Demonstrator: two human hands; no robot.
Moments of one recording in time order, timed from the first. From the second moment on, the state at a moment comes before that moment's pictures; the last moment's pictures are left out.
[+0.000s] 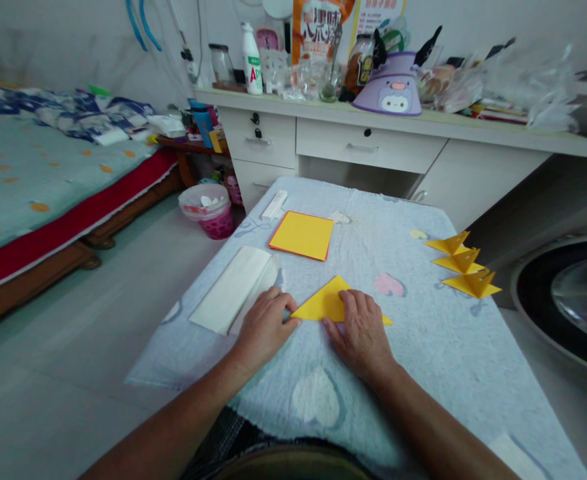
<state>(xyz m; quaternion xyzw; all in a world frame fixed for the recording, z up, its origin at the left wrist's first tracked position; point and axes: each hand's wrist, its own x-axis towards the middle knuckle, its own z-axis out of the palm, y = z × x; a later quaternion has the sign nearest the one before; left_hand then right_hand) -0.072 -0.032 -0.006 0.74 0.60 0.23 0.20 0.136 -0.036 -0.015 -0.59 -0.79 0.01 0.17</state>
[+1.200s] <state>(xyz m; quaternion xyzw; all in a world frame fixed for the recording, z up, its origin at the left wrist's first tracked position) -0.065 -0.026 0.010 0.80 0.51 0.22 0.22 0.182 -0.006 -0.015 -0.62 -0.70 0.19 0.29</state>
